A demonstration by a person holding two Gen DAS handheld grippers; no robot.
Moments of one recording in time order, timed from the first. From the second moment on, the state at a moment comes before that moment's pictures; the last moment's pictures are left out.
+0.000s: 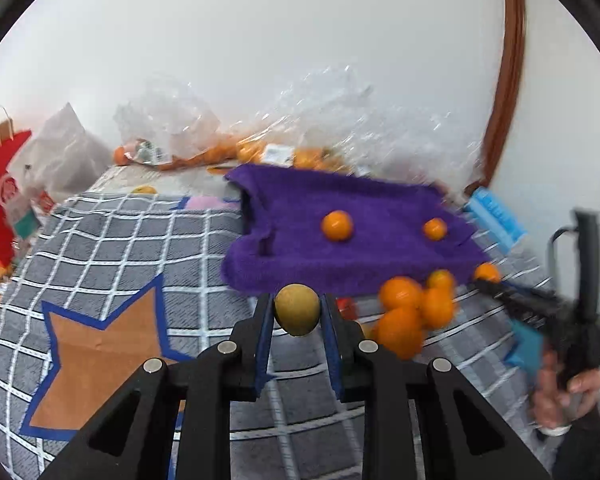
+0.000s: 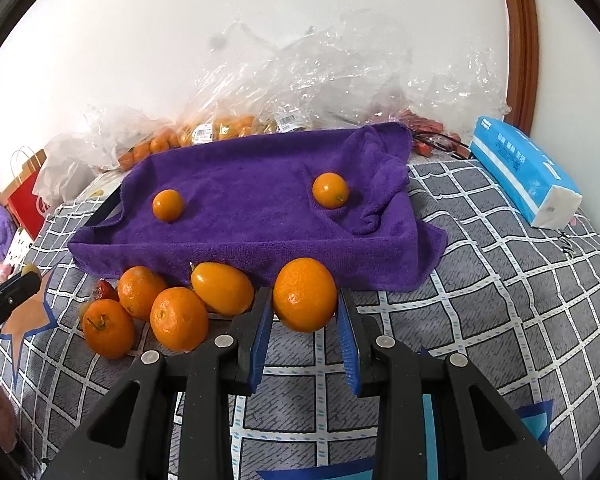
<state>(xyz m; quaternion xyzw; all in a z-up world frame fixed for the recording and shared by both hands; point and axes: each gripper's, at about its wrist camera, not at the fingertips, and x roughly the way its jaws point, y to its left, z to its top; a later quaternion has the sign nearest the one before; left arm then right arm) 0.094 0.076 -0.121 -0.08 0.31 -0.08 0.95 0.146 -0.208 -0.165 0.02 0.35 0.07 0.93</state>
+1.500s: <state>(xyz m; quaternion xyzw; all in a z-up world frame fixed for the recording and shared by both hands) 0.243 0.078 -0.142 -0.15 0.32 -0.02 0.94 0.241 -0.198 -0.160 0.02 0.35 0.09 0.93</state>
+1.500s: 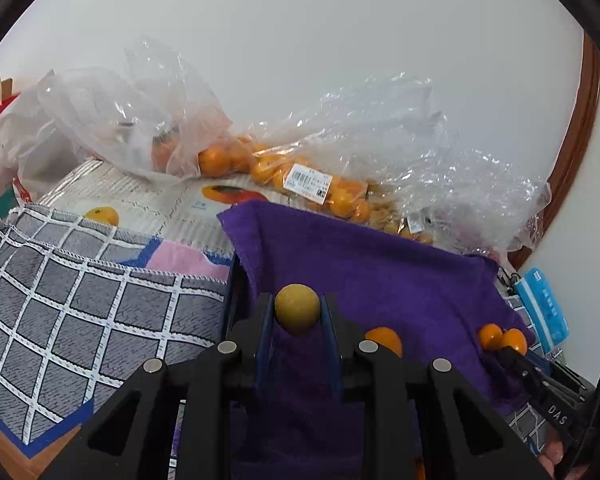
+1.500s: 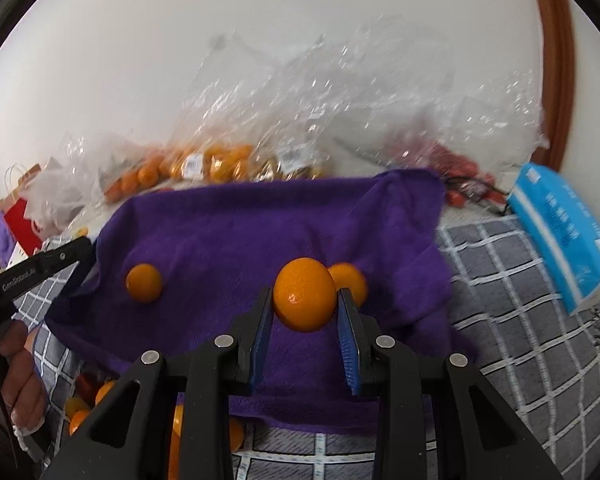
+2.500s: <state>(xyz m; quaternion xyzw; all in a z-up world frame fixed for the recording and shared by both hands) 0.251 0.071 -0.159 -0.15 0.36 -0.03 0.92 0.252 -0.194 -0.178 0.00 0.39 0.07 0.92</state>
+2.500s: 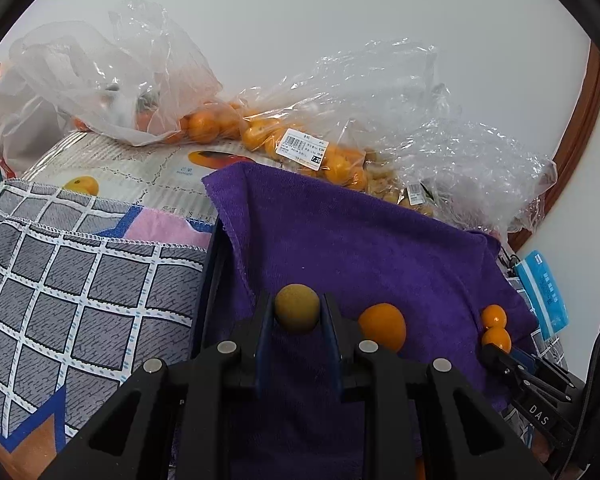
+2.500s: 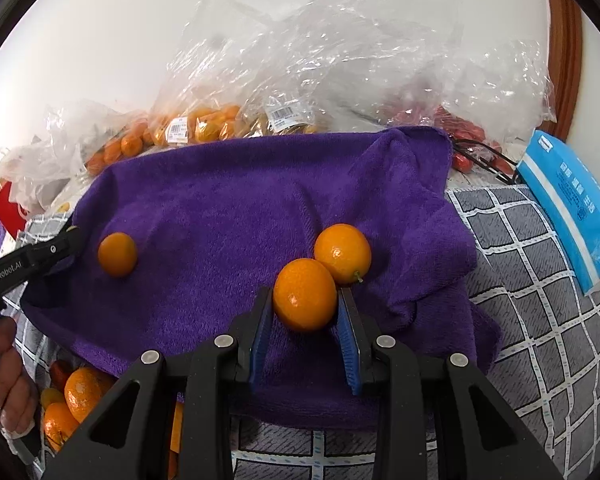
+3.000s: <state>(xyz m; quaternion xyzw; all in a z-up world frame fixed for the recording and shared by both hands) 0.253 0.067 -0.160 -0.14 0.37 -0.03 0.92 0.251 -0.193 -0.178 -0.01 0.39 0.08 0.92</state>
